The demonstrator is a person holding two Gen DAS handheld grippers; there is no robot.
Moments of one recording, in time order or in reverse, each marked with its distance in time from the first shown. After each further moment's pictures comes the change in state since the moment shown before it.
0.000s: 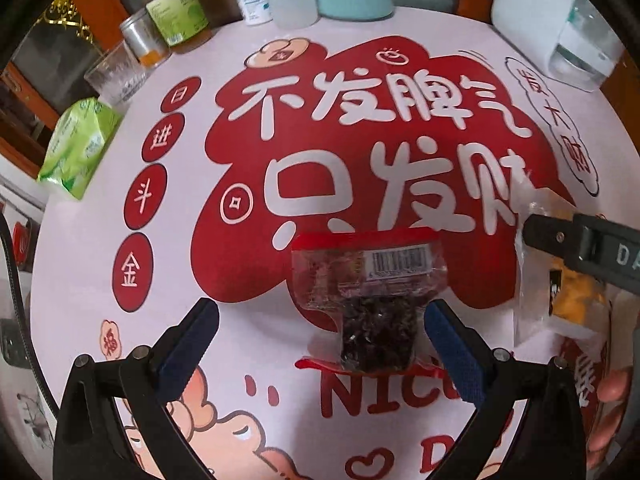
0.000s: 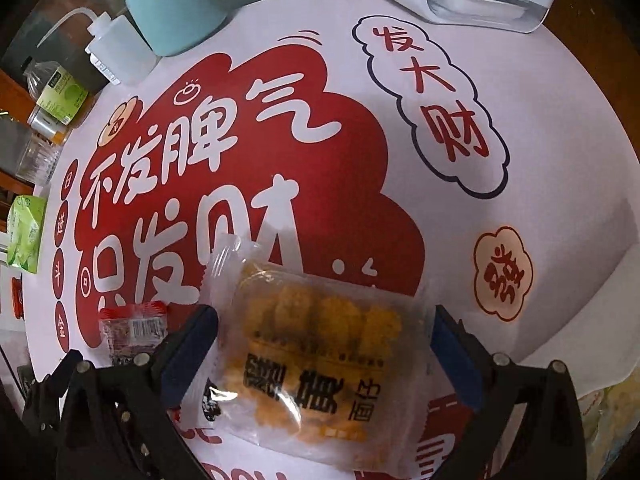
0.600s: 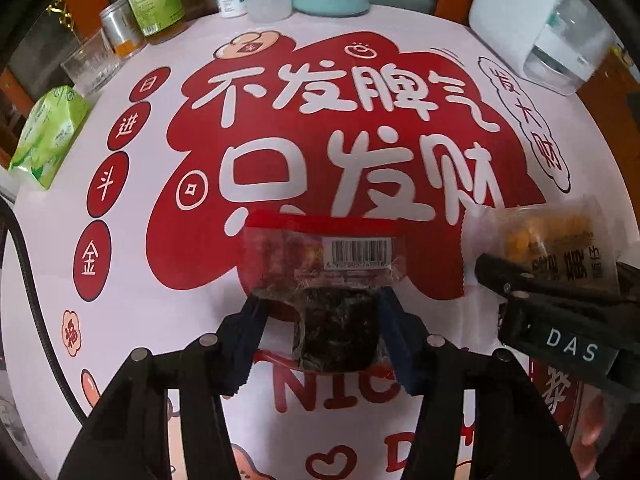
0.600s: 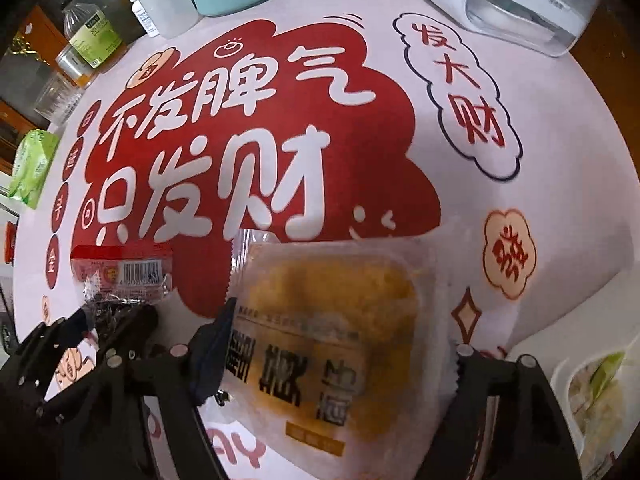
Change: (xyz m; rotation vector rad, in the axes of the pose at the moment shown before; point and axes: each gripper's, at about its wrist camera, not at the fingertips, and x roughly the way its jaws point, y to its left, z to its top) left arm 0.001 -0.012 -0.008 -0.001 -0.003 -0.124; right arm -0.007 0.022 -0.028 -0.150 0.024 -0.003
